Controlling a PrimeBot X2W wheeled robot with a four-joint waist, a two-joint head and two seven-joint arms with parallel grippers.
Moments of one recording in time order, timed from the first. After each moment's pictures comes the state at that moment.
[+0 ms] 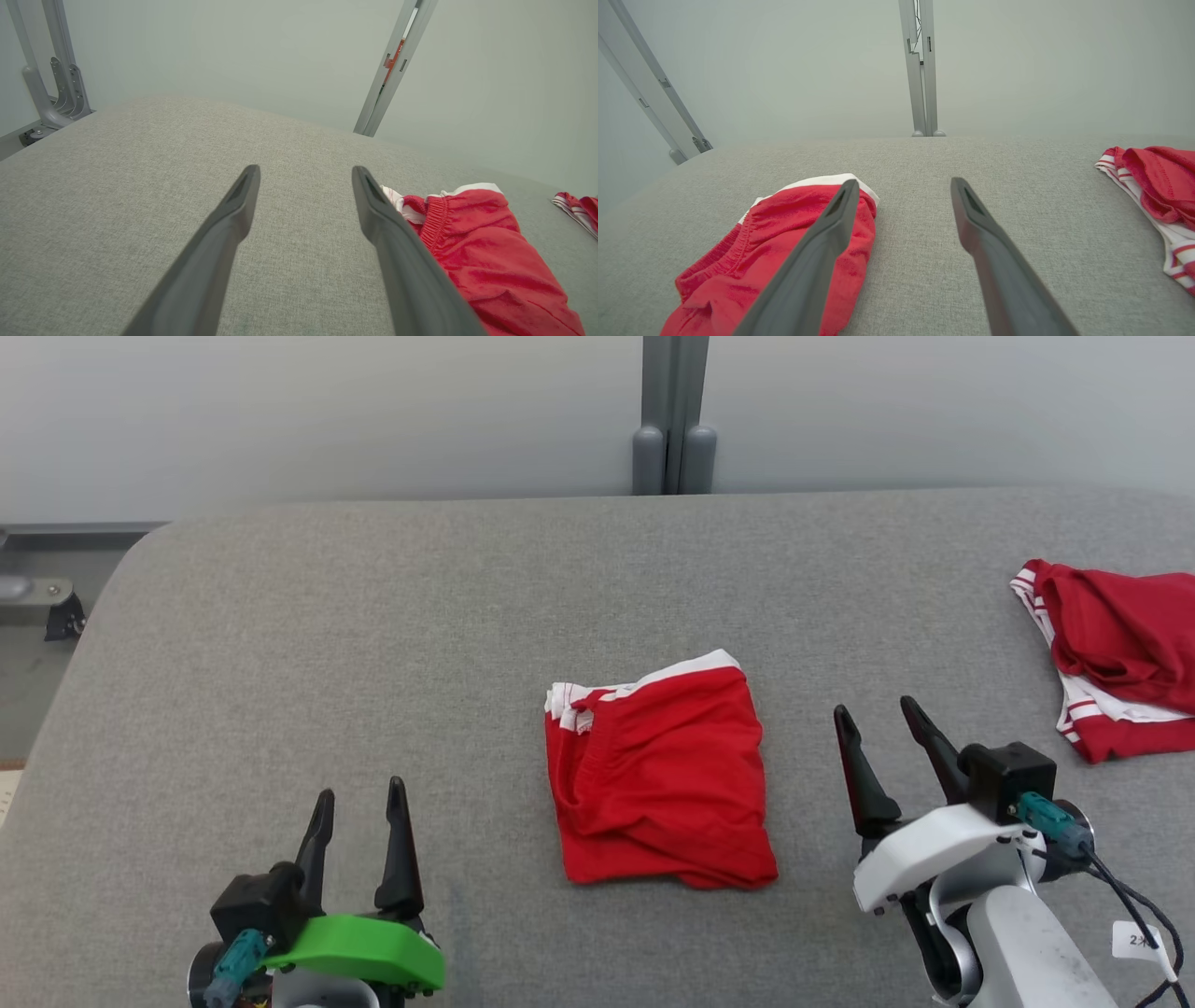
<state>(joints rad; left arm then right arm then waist) -0.06 0.05 -0.20 0.26 -0.41 0.04 -0.26 -0.20 -0.06 0.09 0.34 0.20 0.13 -0.18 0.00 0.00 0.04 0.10</state>
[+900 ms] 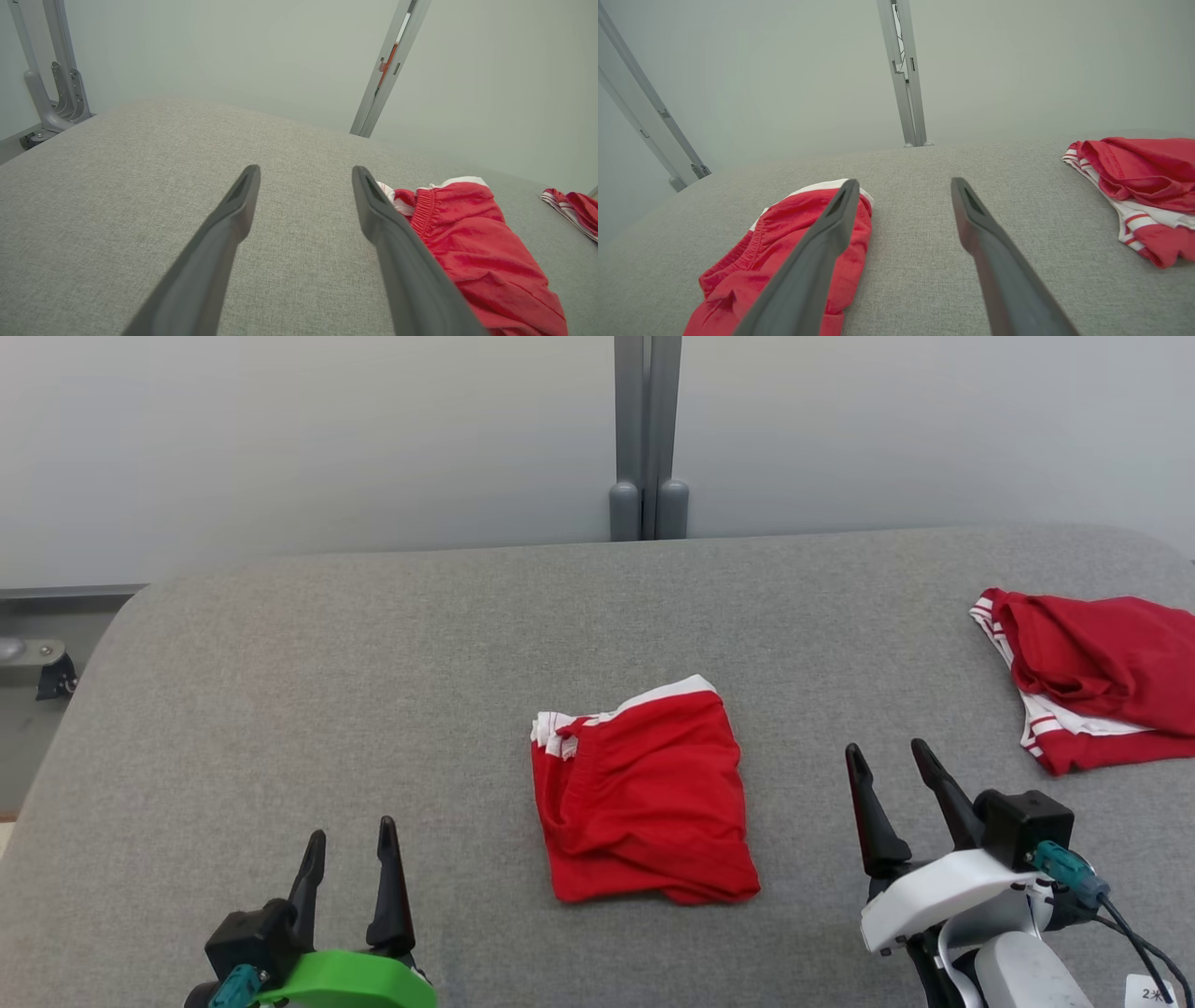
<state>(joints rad) 0.01 0.05 -0.17 0.26 -0.40 0.04 -0.26 -0.10 -0.05 0.08 0.30 0.24 0.13 -0.20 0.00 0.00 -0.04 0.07</state>
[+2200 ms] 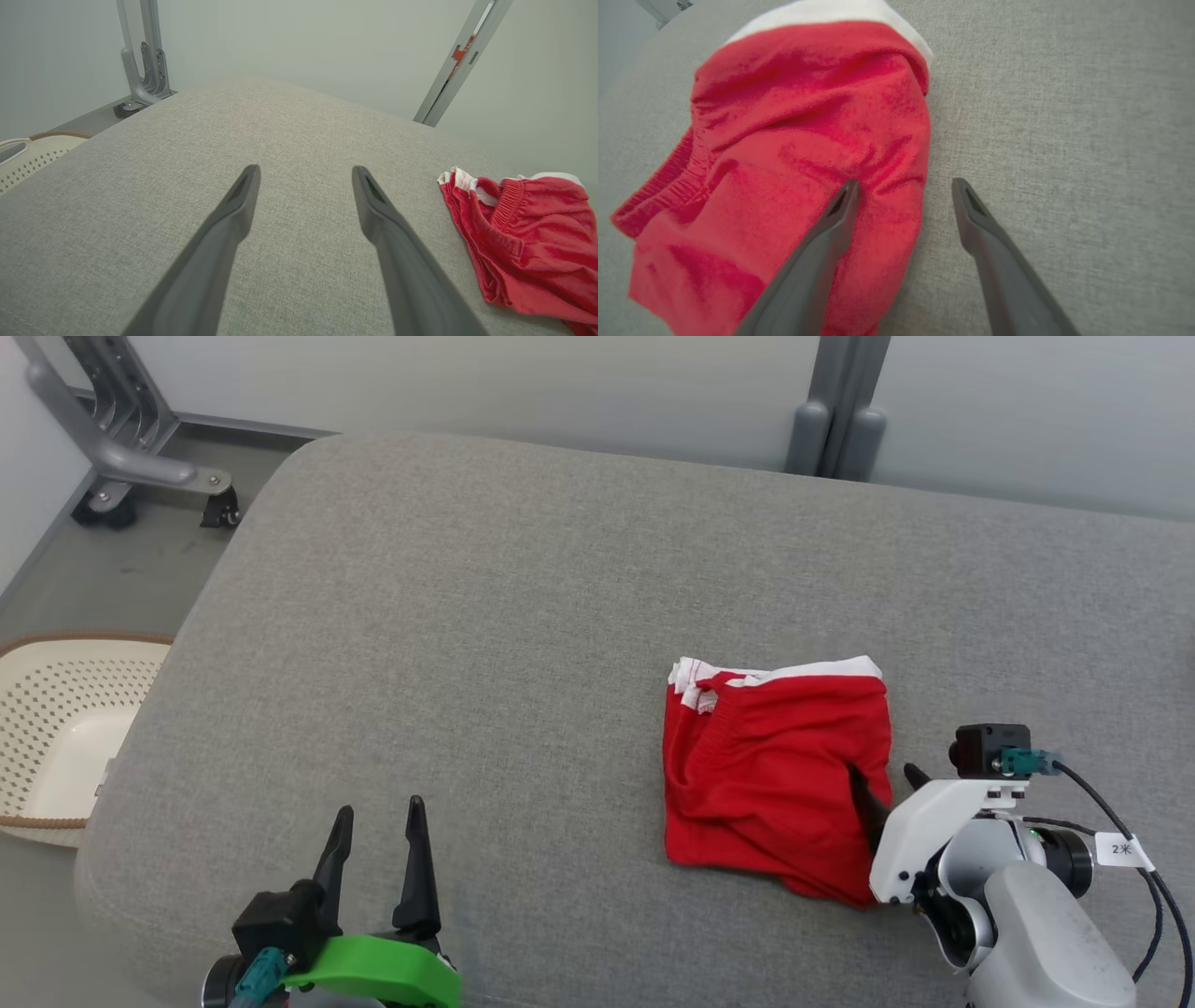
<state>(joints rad) -0.01 0.05 -0.22 0.23 -0.38 0.05 -0.26 -0.31 -0.08 0.03 0.59 0.29 0.13 0.17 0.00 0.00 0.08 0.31</state>
